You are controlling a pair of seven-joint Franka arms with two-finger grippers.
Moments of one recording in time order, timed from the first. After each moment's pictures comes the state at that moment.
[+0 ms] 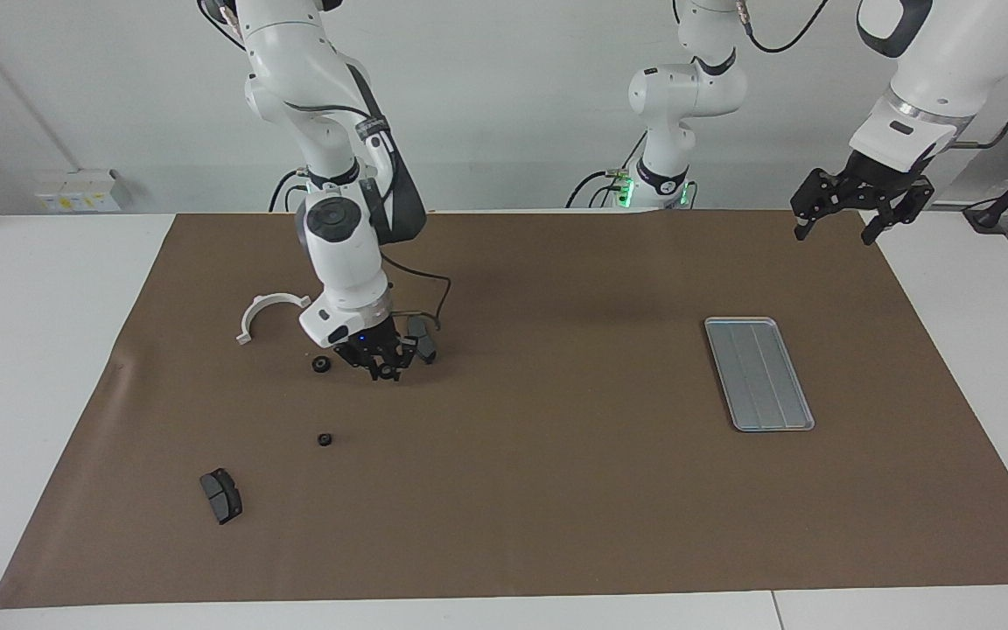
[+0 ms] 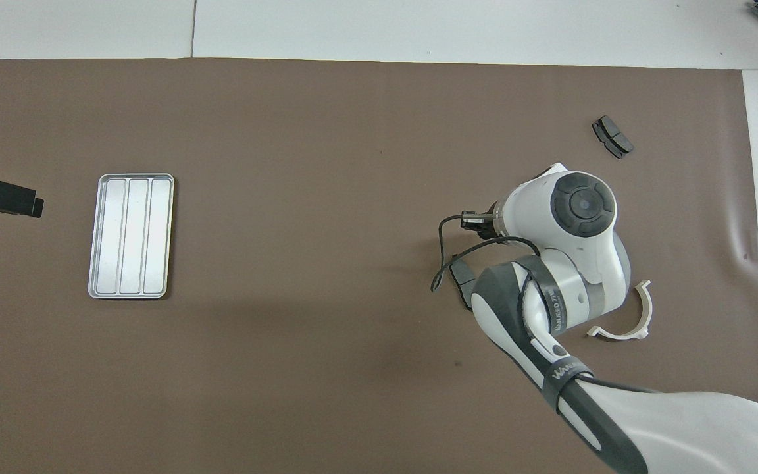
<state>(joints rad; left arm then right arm) -0.02 -0.02 0.00 -1.58 -0.01 1.60 0.15 0.31 0.26 0.04 -2.02 -0.01 2.40 0.46</state>
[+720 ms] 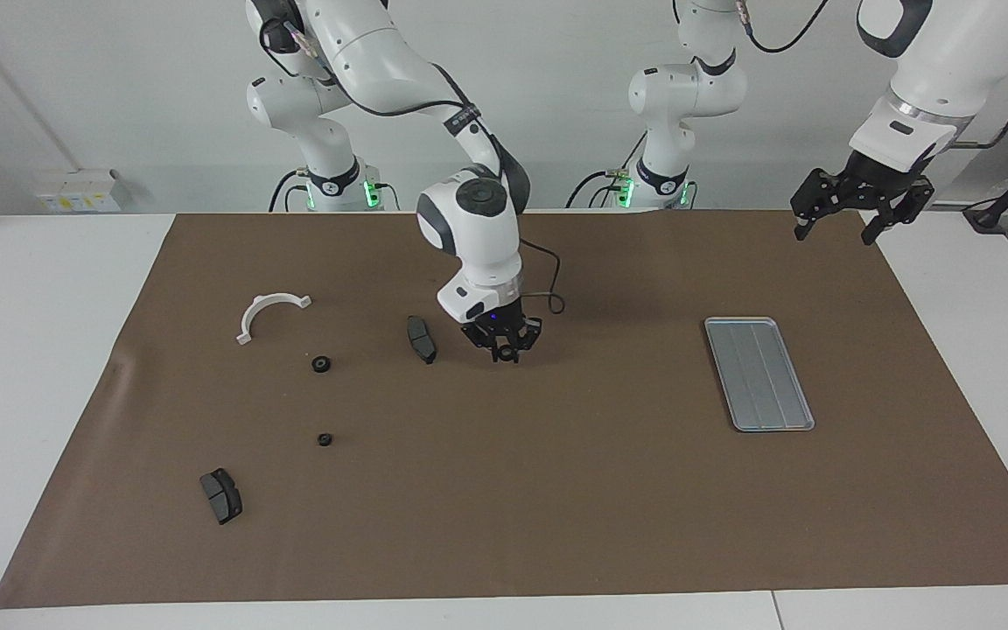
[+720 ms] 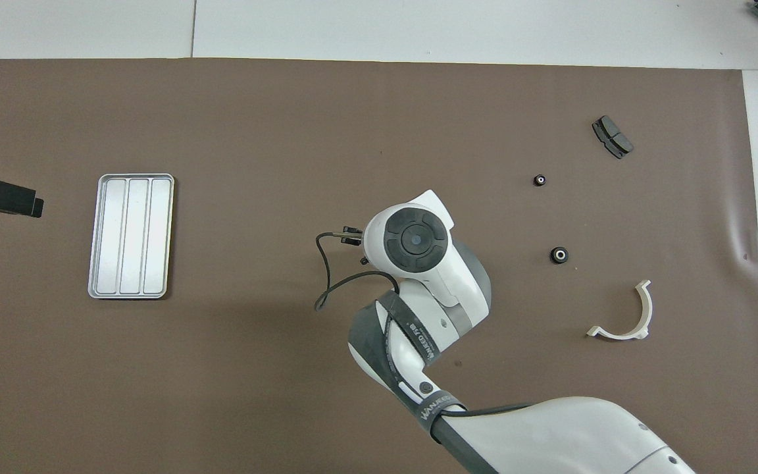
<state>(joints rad) -0.02 -0.02 0.00 -1.58 -0.01 1.60 0.15 0.59 0.46 0.04 -1.77 -0.02 2.40 0.83</state>
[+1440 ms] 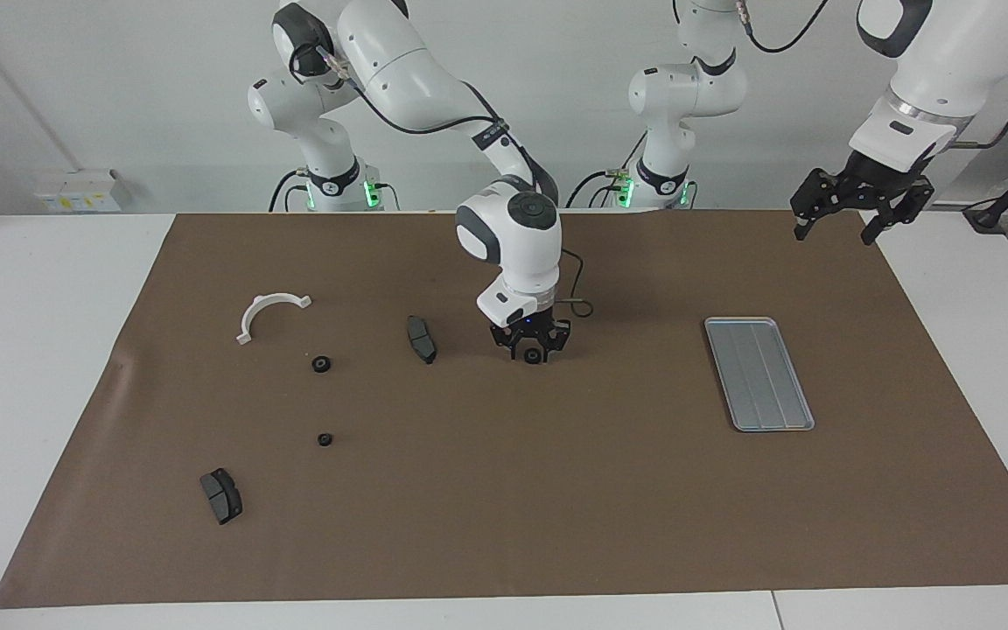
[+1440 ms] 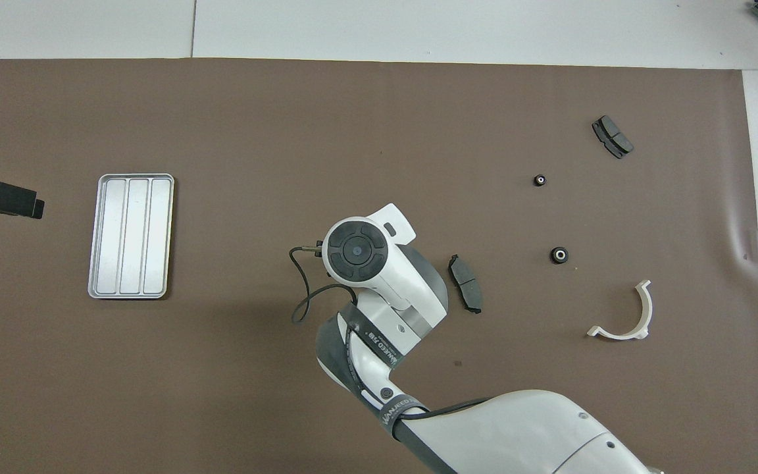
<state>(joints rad) -0.02 -0.02 0.00 -1.58 -0.01 1.58 0.15 0.65 0.53 0.03 -1.69 -0.09 2.32 0.90</state>
